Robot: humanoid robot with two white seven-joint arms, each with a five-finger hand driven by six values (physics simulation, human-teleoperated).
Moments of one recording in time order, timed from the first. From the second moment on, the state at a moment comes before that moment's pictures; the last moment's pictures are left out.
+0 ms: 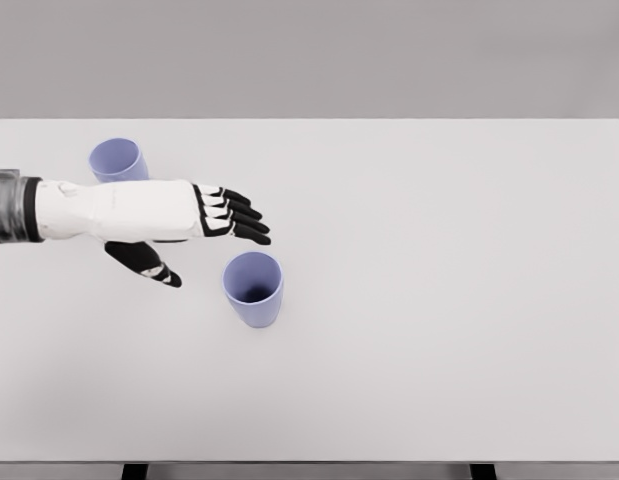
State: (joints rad) left arm -0.79 0.98 -0.85 -1.76 0.07 -0.61 -0.57; right arm -0.02 0.00 -0.03 0.14 0.07 -0.14 0.56
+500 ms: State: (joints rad) left arm -0.81 0.88 -0.94 -1.67 0.01 -0.61 -0.56; right arm -0.02 0.00 -0.04 0.15 0.07 -0.14 0.56
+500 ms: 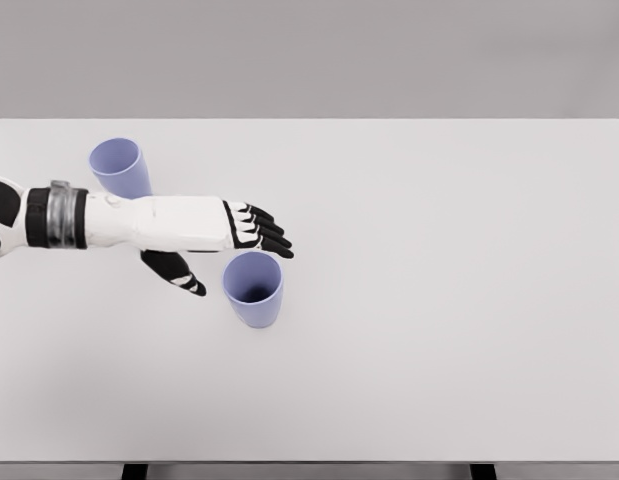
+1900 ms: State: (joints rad) left arm -0.79 0.75 -0.98 -1.53 -0.09 -0.61 -0.54; right arm -0.02 0.00 -0.04 0.15 0.07 -0.14 0.56
